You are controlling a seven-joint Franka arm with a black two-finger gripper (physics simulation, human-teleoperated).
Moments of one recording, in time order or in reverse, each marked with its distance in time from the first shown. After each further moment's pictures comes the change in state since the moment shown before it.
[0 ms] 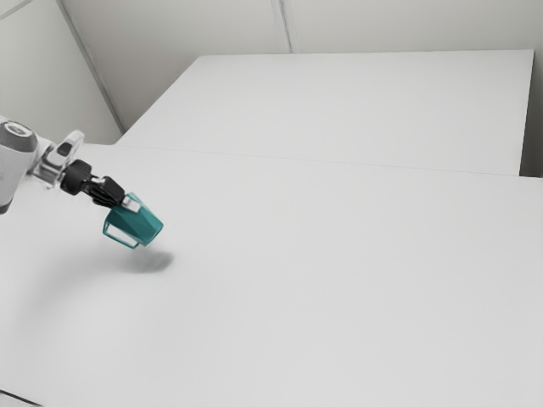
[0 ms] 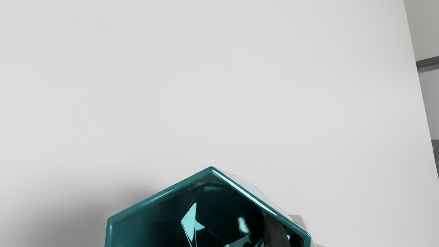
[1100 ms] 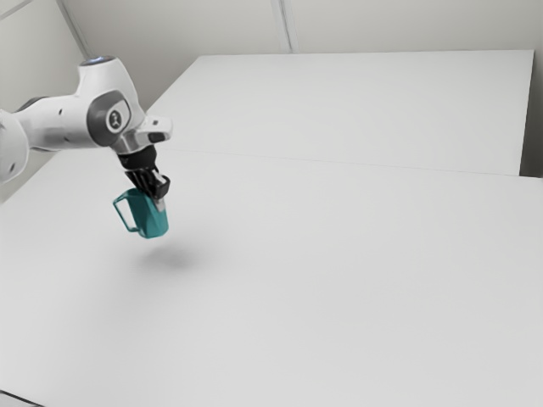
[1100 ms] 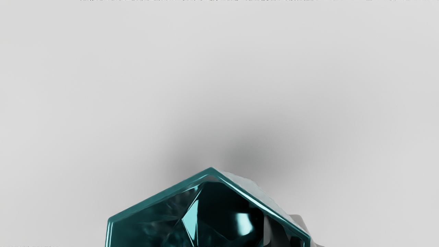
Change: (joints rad) arm -0.380 -0.050 -0.001 0.009 0.729 0.223 -0.514
